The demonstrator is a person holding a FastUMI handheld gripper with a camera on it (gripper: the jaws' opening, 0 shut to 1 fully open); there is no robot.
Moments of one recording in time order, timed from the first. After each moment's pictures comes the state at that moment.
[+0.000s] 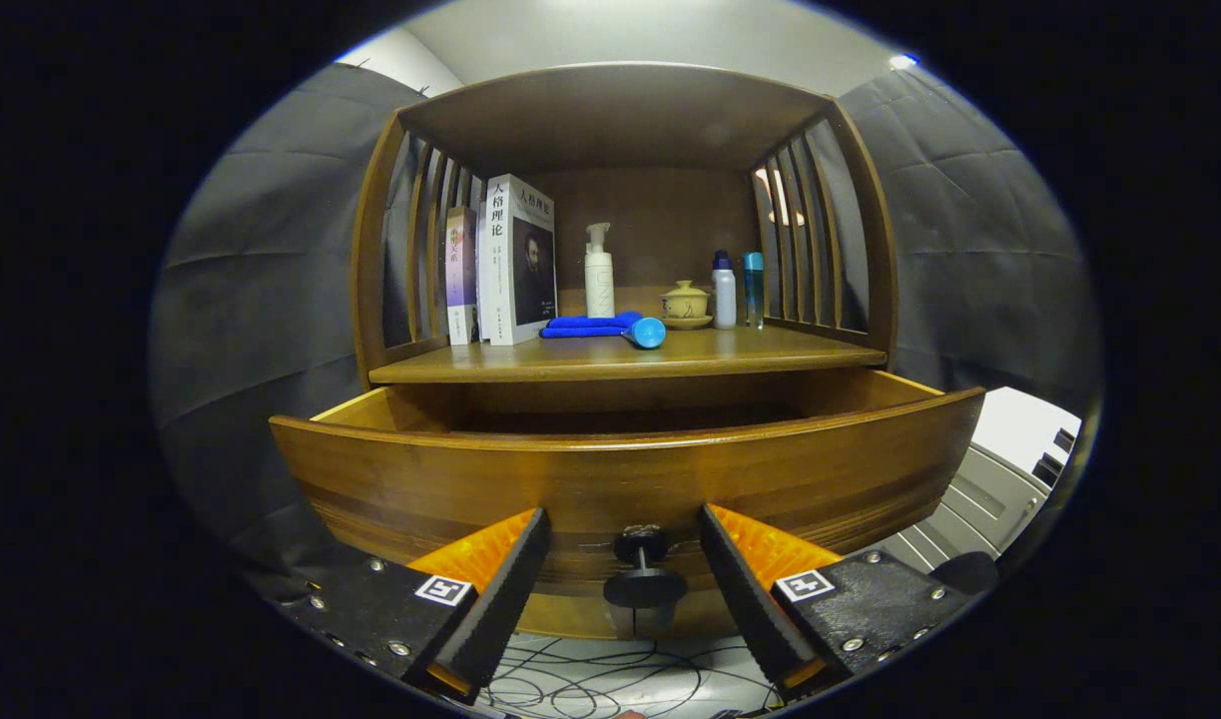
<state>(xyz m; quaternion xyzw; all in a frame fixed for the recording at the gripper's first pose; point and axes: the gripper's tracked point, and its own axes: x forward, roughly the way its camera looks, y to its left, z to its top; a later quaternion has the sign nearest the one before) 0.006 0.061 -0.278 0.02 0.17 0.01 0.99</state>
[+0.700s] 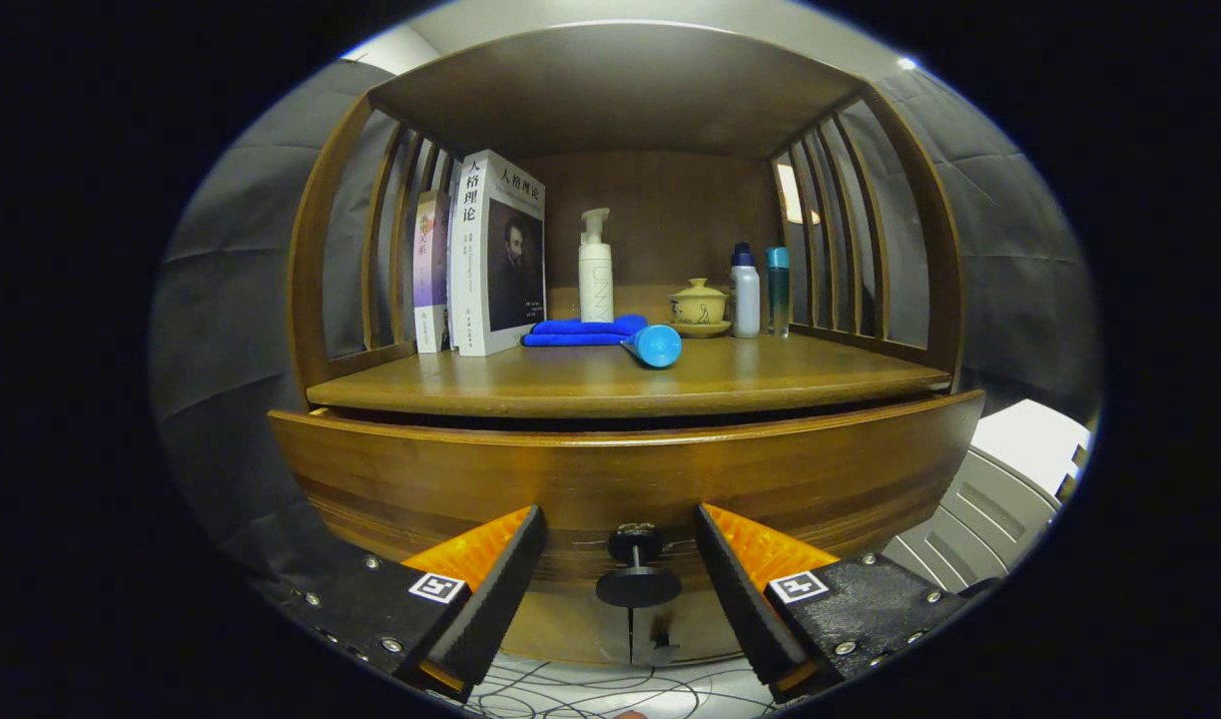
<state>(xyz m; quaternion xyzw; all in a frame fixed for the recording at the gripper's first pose) 0.092 0.062 -0.296 0.01 0.17 0.01 0.99</state>
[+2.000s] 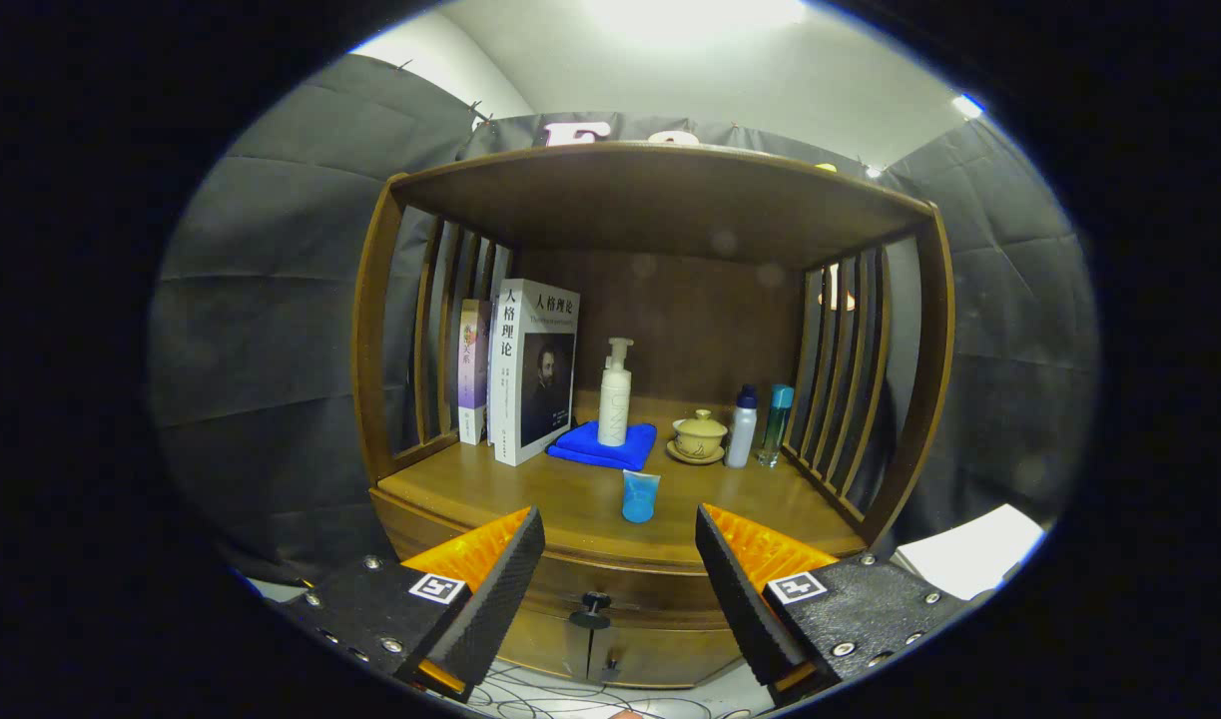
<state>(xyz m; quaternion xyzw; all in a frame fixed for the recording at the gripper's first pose) 0.069 0.038 -0.103 -0.06 0.11 0.09 0.99</state>
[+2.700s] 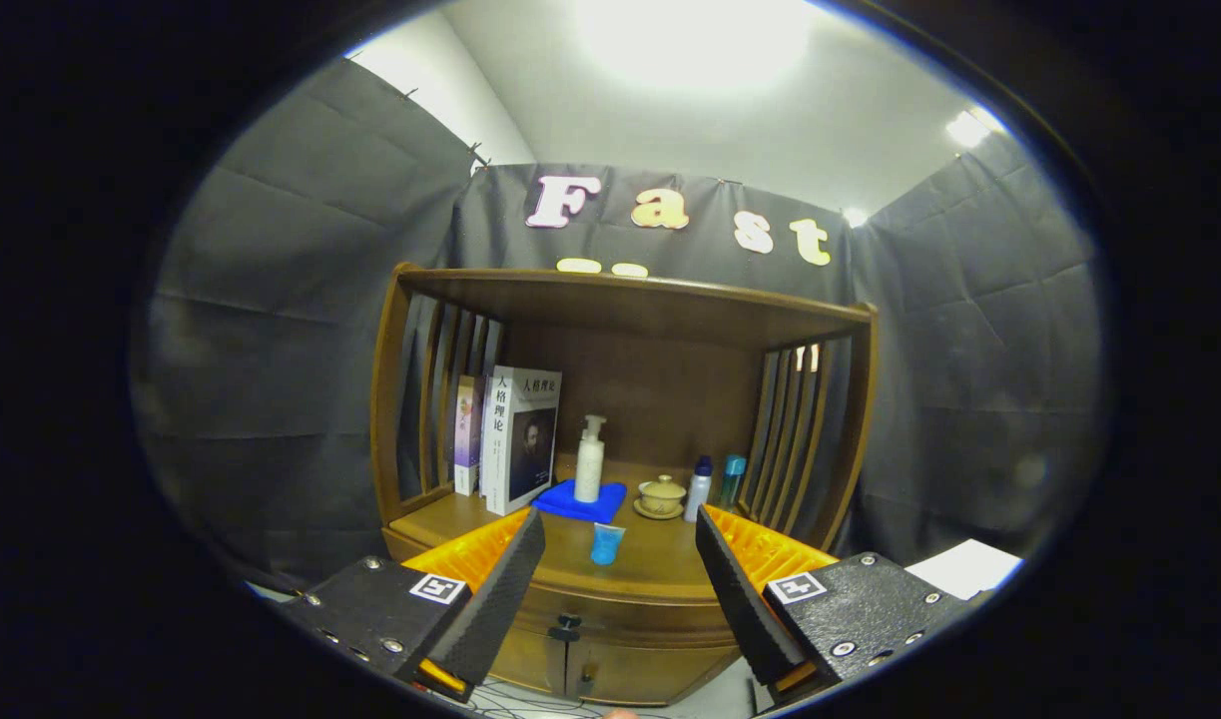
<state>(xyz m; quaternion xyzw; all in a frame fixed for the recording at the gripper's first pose) 0.023 -0.006 -0.023 -0.07 0.04 0.05 1.00</state>
